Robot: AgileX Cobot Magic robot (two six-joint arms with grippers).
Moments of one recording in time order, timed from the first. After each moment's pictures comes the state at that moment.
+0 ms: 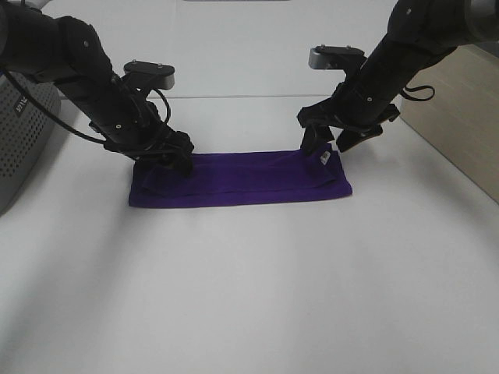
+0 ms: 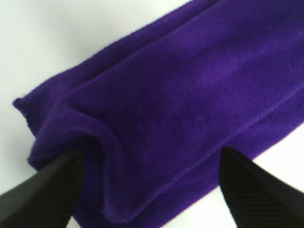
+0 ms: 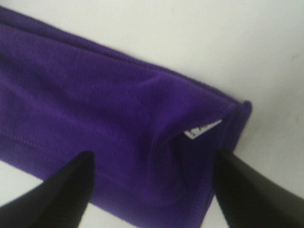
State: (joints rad) left arm -0.32 2.15 -1.46 -0.33 0.57 0.38; right arm 0.25 2.19 -1.58 0.40 0.73 -0.35
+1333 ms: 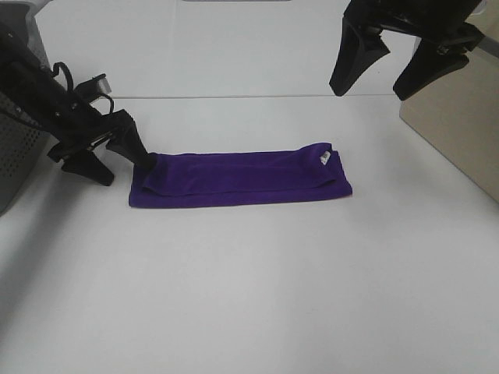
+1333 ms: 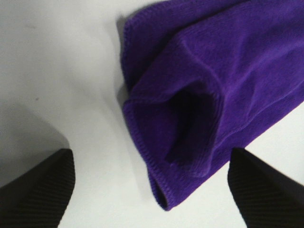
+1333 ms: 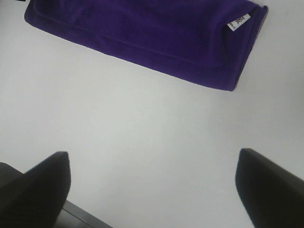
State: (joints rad) left arm -0.01 2.40 -1.77 -0.67 1.10 0.47; right arm 0.25 1.78 -1.58 0.37 1.20 -0.16
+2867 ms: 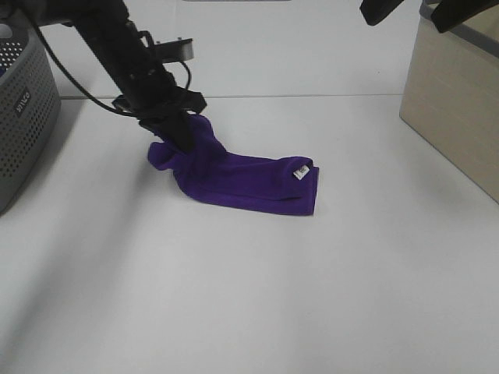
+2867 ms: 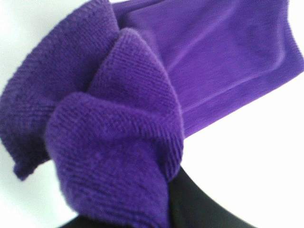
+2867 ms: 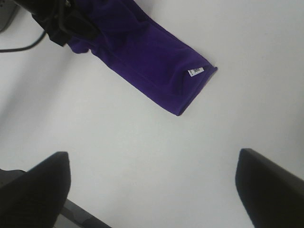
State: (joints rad) left arm -0.31 2.39 -2.06 -0.41 1.19 0.34; right arm 0.25 1.54 -1.58 0.36 1.22 -0.17
